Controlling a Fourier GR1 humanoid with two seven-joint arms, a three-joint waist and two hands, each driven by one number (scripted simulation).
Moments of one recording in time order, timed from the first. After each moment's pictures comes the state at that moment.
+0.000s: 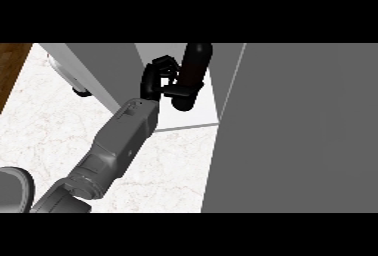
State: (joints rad) left arm -1.07 0.02 -0.12 -0.21 0.39 0.36 -0.49; right arm 0.22 -0.55 0.67 -2.50 0.00 -0.51 0.10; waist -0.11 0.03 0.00
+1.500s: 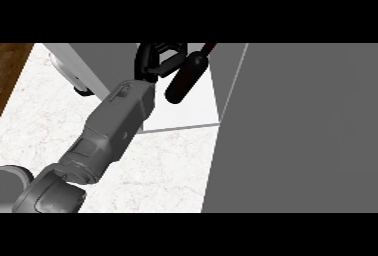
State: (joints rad) left arm -1.19 0.06 -0.03 -0.16 0.42 0.21 -0.62; right arm 0.28 -0.57 0.65 -2.50 -0.02 -0.45 0.01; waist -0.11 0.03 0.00
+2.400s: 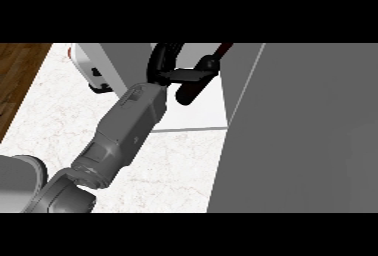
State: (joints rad) left arm -1.18 0.00 -0.02 -0.22 0.45 0.08 -0.60; right arm 0.37 -0.62 0.60 -2.52 -0.02 -0.47 0.00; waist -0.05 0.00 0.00
